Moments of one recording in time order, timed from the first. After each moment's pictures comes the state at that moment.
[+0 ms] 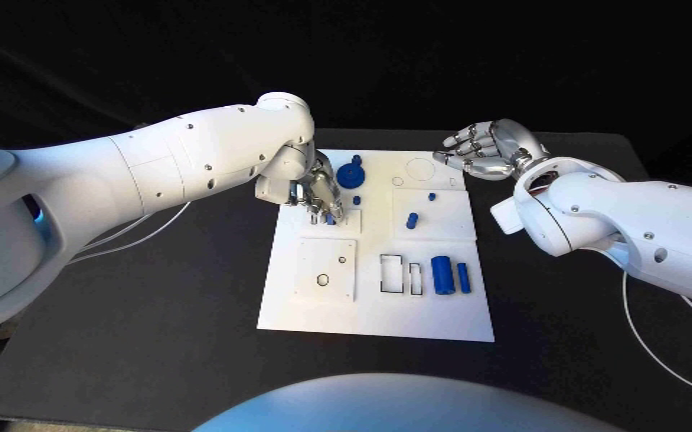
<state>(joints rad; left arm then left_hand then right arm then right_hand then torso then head) 1.35 -0.47 -0.11 1.16 -0.88 0.59 -0.70 0.94 -0.14 0.65 0.14 0.40 0.80 0.03 0.78 0.86 1.24 -0.04 1.06 0.73 1.47 -0.09 1.55 1.31 0.05 1.46 0.02 1.44 1.31 1.26 -0.89 -0.15 1.60 -0.69 -0.62 -0.07 1.34 -0.17 0.13 0.29 0.37 0.64 0.18 0.52 0.24 0.85 0.22 0.34 0.06 0.79 0.21 0.09 0.23 0.16 0.64 0.29 0.07 0.19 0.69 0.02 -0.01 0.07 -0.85</state>
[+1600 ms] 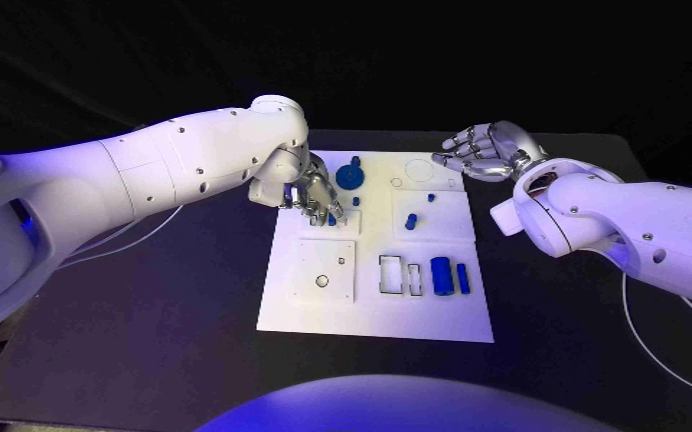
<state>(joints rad) 1.35 -0.50 -0.11 1.18 -0.89 0.59 -0.70 0.85 -0.17 0.53 0.27 0.29 0.81 0.04 0.76 0.87 1.24 -0.03 1.06 0.73 1.47 -0.09 1.55 1.31 0.05 1.47 0.02 1.44 1.31 1.26 -0.89 -0.15 1.60 -0.69 -0.61 -0.07 1.34 -0.17 0.12 0.29 0.37 0.64 0.18 0.52 0.24 0.85 0.22 0.34 0.06 0.78 0.21 0.09 0.23 0.15 0.62 0.29 0.07 0.18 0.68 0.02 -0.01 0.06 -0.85</state>
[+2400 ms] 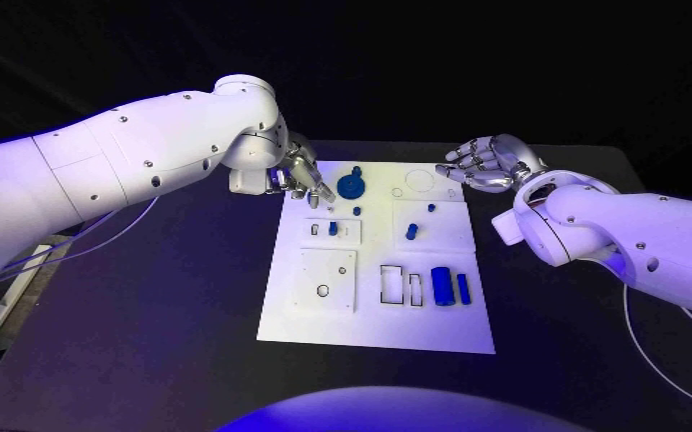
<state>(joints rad) 1.38 -0.63 -0.02 1.32 -0.91 0.50 -0.70 0.99 -0.13 0.47 0.29 0.25 0.69 0.11 0.51 0.68 1.21 0.02 1.07 0.71 1.47 -0.05 1.53 1.31 0.05 1.46 0.06 1.41 1.31 1.25 -0.88 -0.15 1.56 -0.69 -0.61 -0.07 1.34 -0.17 0.12 0.29 0.38 0.64 0.18 0.52 0.24 0.85 0.22 0.34 0.06 0.78 0.21 0.09 0.23 0.15 0.62 0.29 0.07 0.18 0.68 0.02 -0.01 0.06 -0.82</state>
